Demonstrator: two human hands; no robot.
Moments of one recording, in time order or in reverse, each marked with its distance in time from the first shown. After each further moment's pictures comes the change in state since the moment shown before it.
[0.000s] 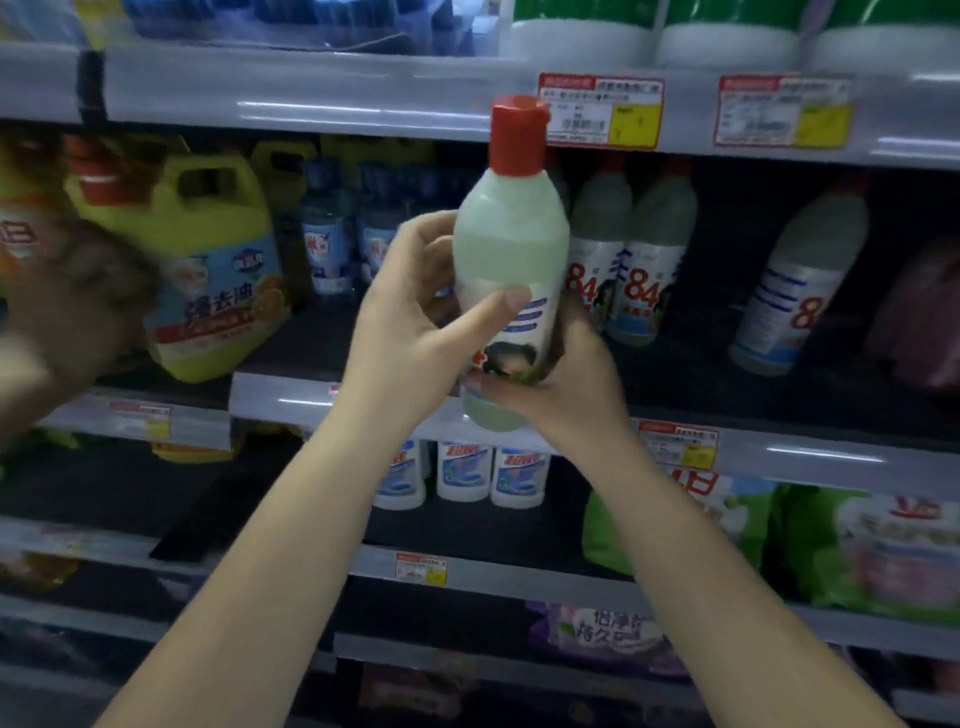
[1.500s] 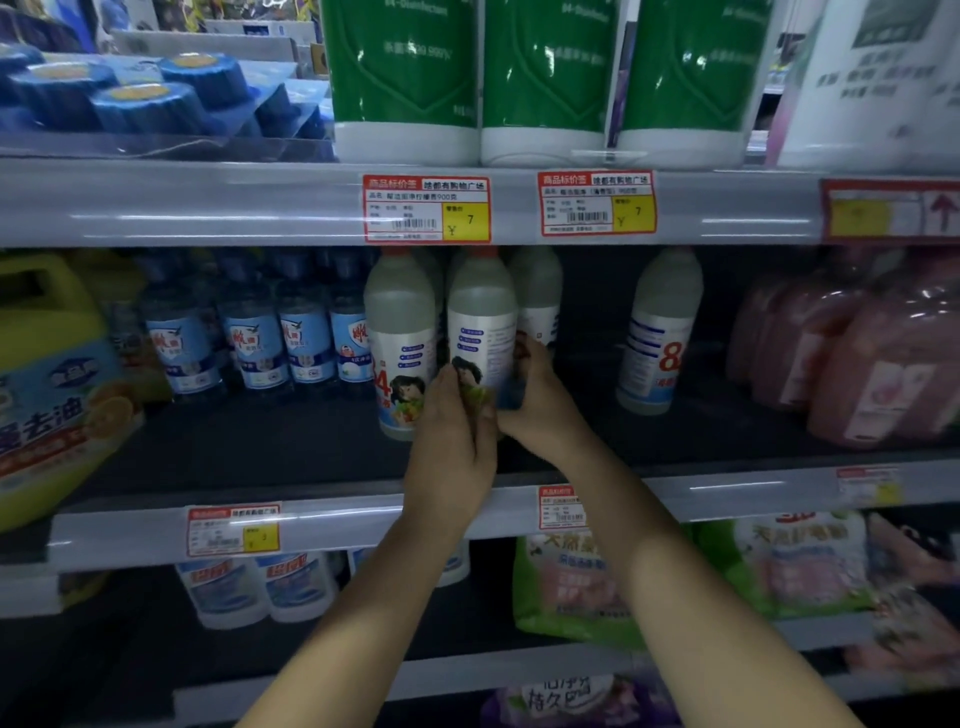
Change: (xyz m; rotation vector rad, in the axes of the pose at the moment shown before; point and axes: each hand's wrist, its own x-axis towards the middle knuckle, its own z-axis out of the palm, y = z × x) left_hand 0.014 -0.106 0.123 0.323 -0.128 -0.033; right_hand 0.059 0.080 -0.071 -0.165 -0.007 0.204
